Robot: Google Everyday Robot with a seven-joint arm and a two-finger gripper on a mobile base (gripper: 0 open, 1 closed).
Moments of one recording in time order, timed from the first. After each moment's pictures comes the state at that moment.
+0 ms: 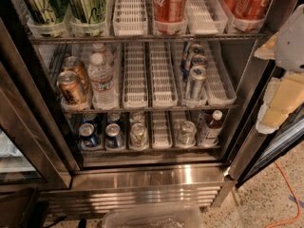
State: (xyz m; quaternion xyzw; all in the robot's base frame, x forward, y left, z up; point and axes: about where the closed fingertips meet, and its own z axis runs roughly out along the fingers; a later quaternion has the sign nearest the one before) arm 0.438 -0.217 0.976 -0.60 0.78 -0.03 0.16
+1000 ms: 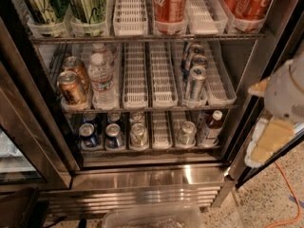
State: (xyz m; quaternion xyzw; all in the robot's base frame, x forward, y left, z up) arm 0.424 -0.218 0.899 -0.59 0.79 0.00 0.17
